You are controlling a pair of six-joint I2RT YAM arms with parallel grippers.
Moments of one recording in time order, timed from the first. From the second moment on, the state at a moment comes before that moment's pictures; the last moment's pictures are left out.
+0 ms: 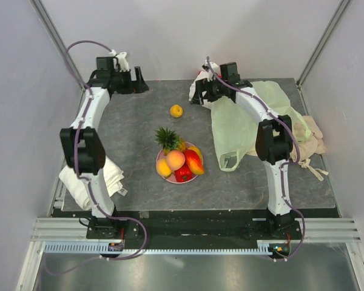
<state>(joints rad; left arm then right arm) 0.01 1.91 1.76 -0.51 0.45 -0.09 0.33 2.33 2.12 -0.45 -0.56 0.01</state>
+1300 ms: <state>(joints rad) -0.10 2.18 2.07 -0.65 0.47 -0.07 0.40 2.44 2.26 -0.46 -0.46 0.03</state>
